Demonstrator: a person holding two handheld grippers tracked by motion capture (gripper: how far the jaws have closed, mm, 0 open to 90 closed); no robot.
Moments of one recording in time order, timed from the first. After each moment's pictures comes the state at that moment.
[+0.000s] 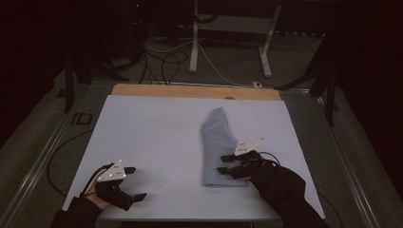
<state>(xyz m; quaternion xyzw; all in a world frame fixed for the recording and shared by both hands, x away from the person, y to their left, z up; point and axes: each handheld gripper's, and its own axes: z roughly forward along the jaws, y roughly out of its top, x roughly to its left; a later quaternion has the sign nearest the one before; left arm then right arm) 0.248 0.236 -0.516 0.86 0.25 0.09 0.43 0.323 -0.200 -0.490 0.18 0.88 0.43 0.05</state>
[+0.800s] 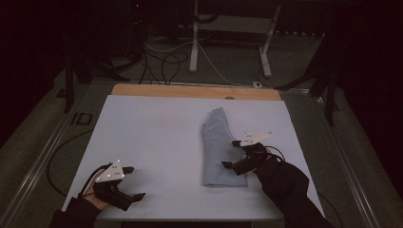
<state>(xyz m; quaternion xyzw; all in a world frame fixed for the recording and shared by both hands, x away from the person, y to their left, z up) 0.246 0.239 -0.514 0.86 0.26 0.10 0.43 0.335 -0.216 -0.481 0.22 0.86 0.44 0.10</state>
